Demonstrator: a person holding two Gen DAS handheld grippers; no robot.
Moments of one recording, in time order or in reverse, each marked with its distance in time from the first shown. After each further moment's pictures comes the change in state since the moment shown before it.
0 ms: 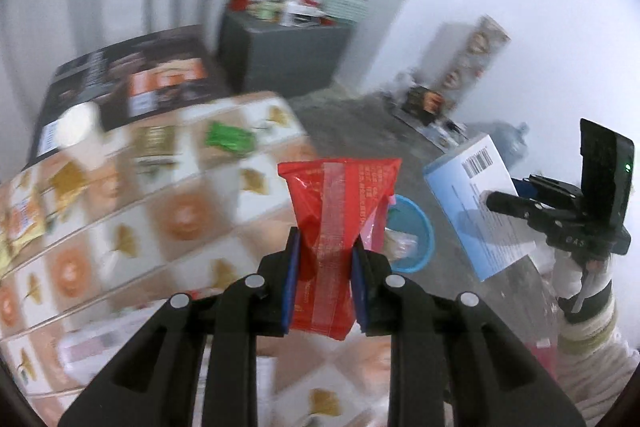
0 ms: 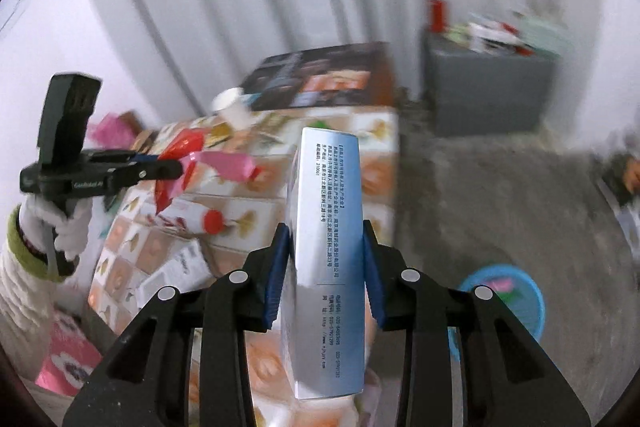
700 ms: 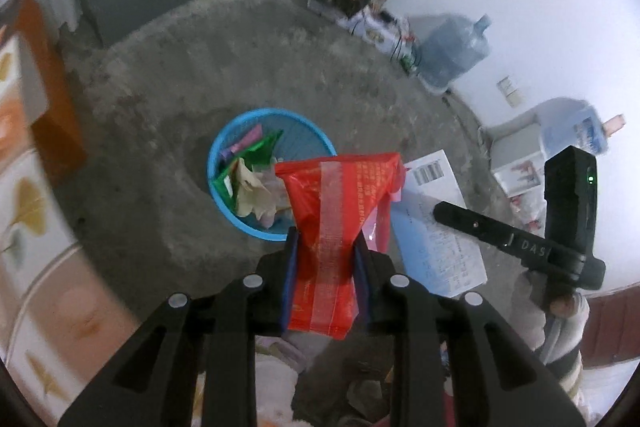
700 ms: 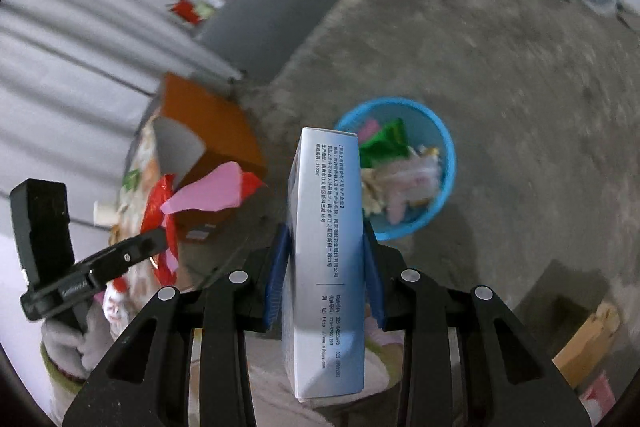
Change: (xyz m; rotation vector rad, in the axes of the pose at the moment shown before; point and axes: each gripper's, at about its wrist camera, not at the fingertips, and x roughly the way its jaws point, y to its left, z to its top) left arm 0.288 -0.228 -0.002 0.116 0.367 -0.155; right arm -0.005 -0.255 -0.192 0.843 0.044 -0.104
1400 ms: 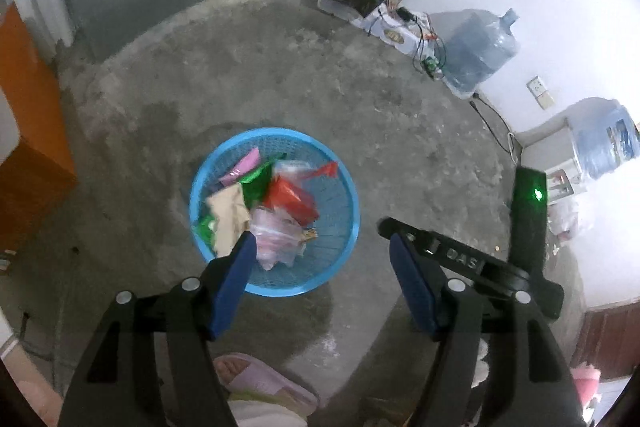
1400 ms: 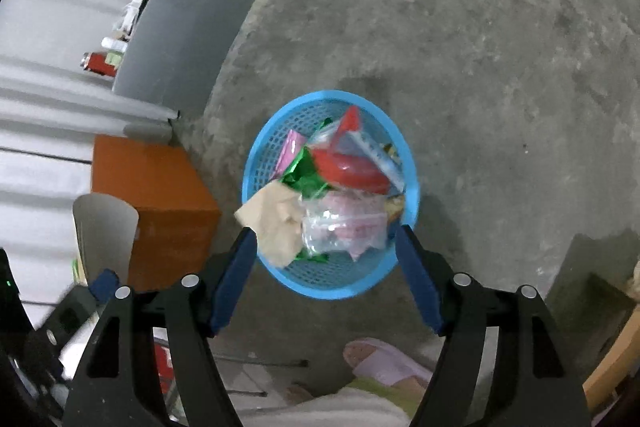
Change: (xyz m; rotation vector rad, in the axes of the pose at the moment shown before) left arm 0.075 -0.010 0.036 0.018 -0.061 0.078; right arm 0.079 -0.087 0.014 0.255 -0.029 -0.067
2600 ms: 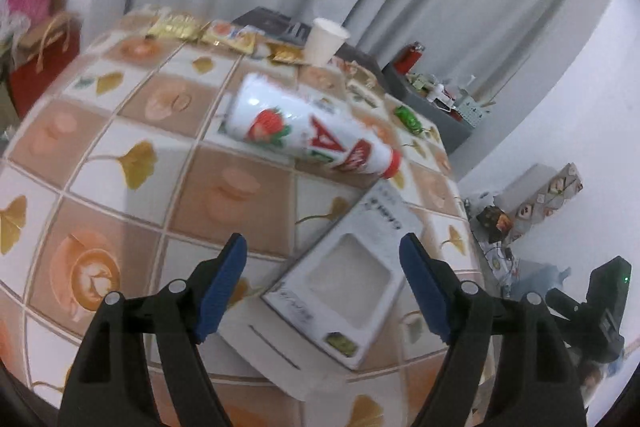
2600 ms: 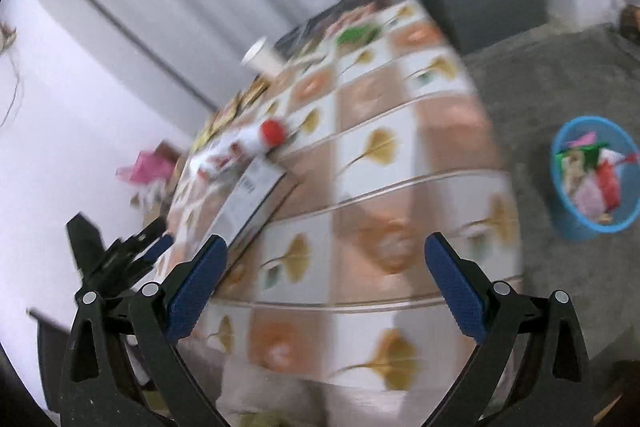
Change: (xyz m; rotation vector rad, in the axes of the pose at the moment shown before) left arm -0.355 0.294 -0.441 -0.720 -0.655 0.235; right arm -0.079 0.280 -0.309 -0.816 0.141 0.355
